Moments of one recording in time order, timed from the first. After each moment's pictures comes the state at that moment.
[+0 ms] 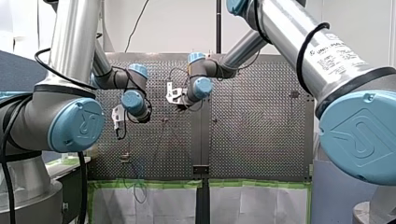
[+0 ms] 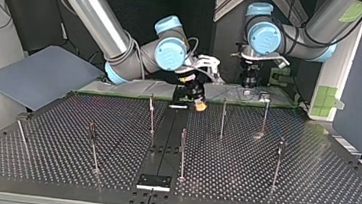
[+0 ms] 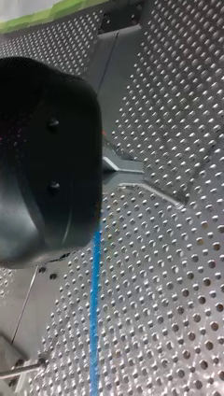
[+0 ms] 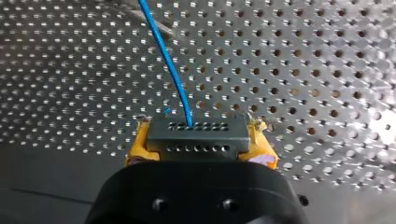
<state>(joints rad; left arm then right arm) -0.14 -1.76 -2.12 -2.64 -1.78 -1.79 2.42 -0.89 1.20 -0.07 1.58 1.63</state>
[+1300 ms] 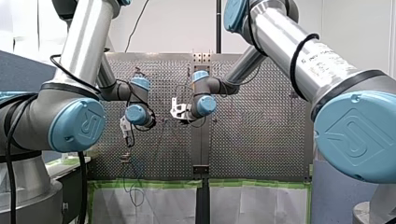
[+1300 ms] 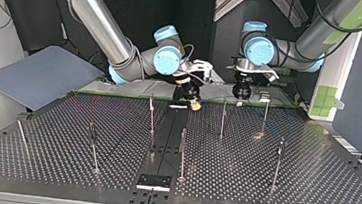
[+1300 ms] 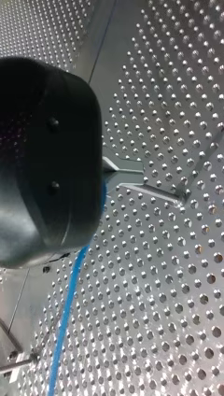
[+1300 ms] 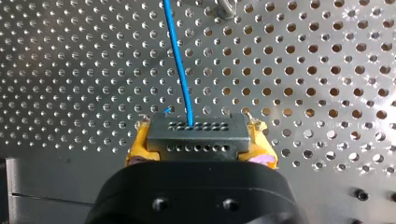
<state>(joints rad) -0.12 -1.92 -2.05 -2.45 -1.69 -1.85 2.37 -0.79 1.21 -0.18 1.53 1.67</state>
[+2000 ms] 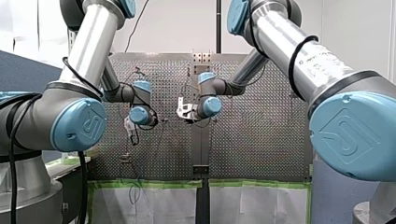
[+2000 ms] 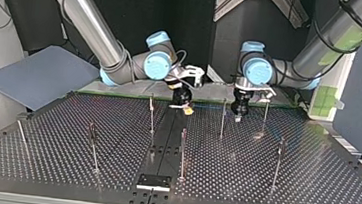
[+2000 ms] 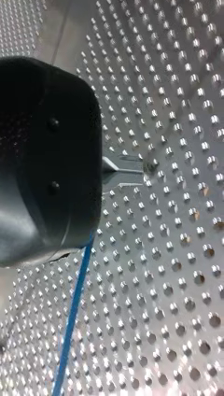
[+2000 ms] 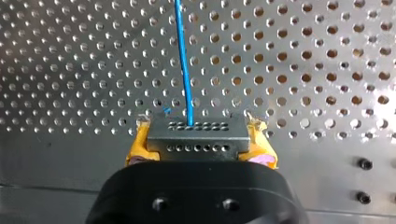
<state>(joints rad) -0.09 -2.02 -1.89 -2.46 -1.65 -1.88 2.32 -0.78 1.21 -0.21 1.49 1.68</state>
